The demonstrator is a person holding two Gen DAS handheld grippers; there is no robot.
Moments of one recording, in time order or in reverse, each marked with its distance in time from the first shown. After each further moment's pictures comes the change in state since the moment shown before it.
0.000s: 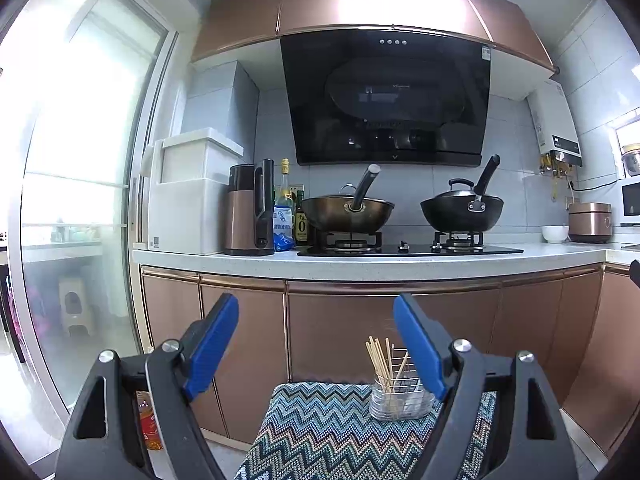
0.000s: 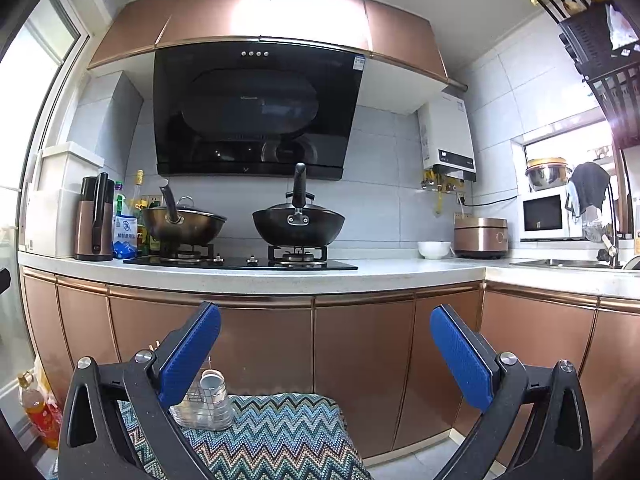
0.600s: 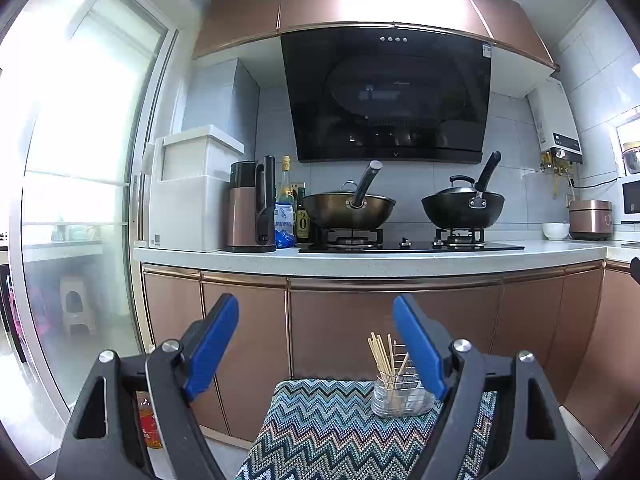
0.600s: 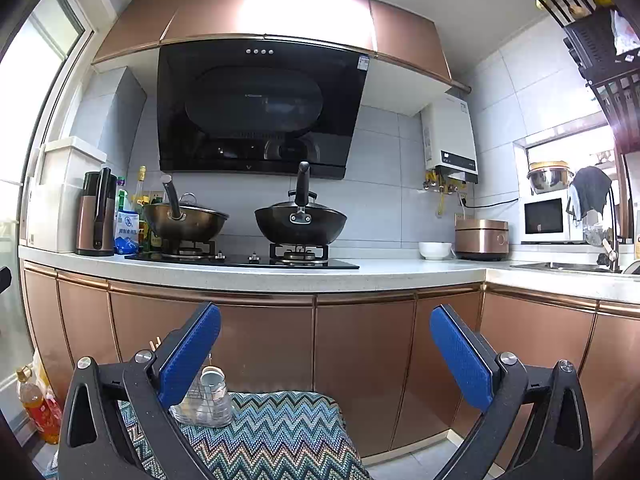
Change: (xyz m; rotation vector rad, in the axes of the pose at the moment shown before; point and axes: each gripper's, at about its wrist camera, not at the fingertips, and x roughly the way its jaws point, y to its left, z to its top) left arm -0.001 0.001 -0.005 0.001 0.007 0.000; right arm -0.003 0.007 0.000 -0.019 0.004 0.001
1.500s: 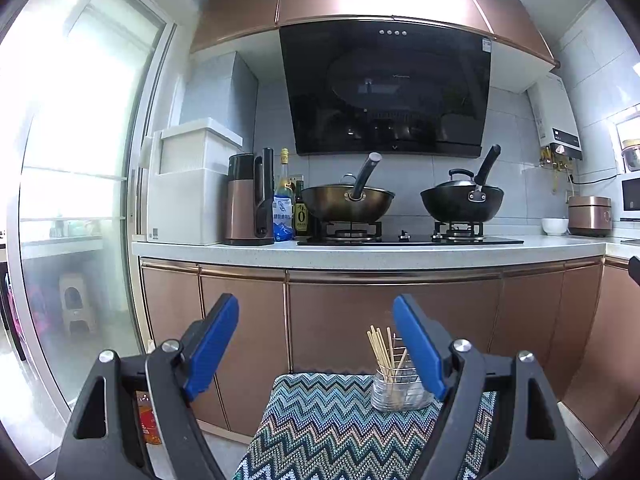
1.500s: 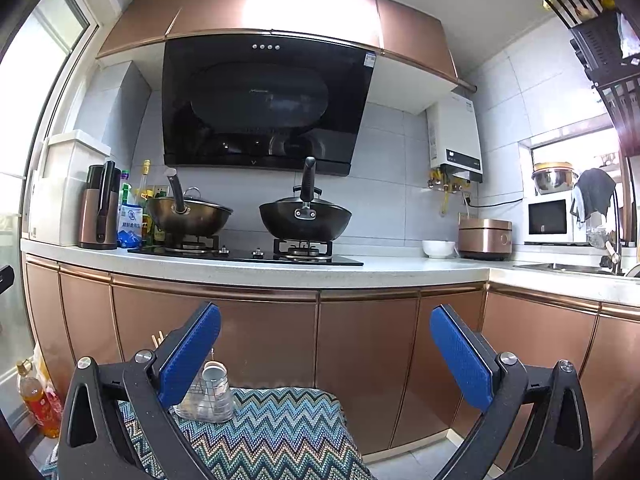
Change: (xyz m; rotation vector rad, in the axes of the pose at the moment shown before) left arm 0.004 0.003 -0.004 0.001 0.024 -0.006; right arm 0.001 0.004 -0.002 -0.010 0.008 0.006
